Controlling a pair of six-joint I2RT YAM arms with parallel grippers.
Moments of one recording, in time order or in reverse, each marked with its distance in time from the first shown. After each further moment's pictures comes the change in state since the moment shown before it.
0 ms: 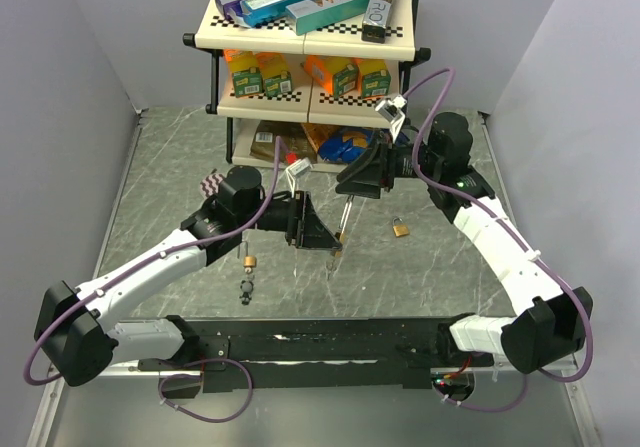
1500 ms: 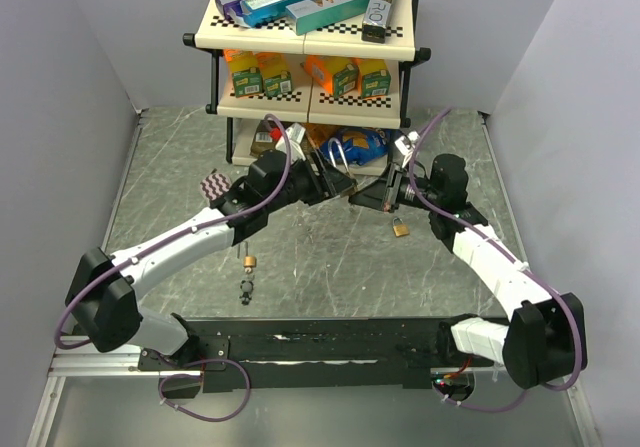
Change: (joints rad) left arm -0.049 0.213 0.167 0.031 -0.713 -0.145; right arm -0.089 -0.079 -0.401 0.210 0.242 0.249
